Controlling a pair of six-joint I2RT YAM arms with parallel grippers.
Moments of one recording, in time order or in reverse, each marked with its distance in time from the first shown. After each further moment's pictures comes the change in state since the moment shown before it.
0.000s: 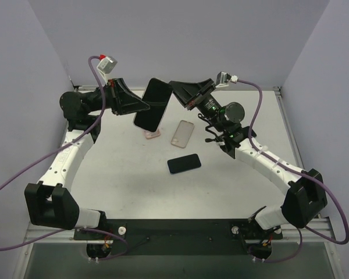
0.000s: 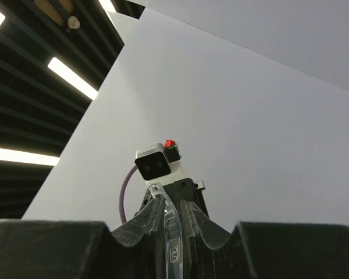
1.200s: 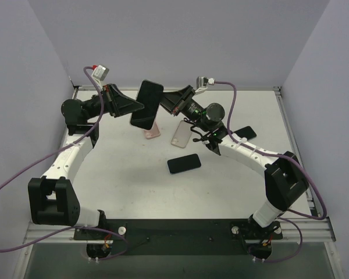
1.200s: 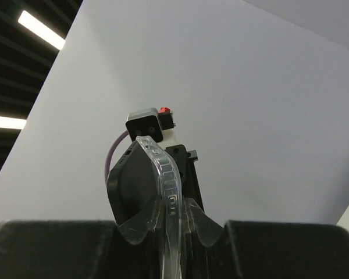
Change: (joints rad) left arm 0.078 0.035 -0.143 0.118 -0.086 -0.032; right arm 0.046 0.192 0.061 0.087 -0.098 -0.069
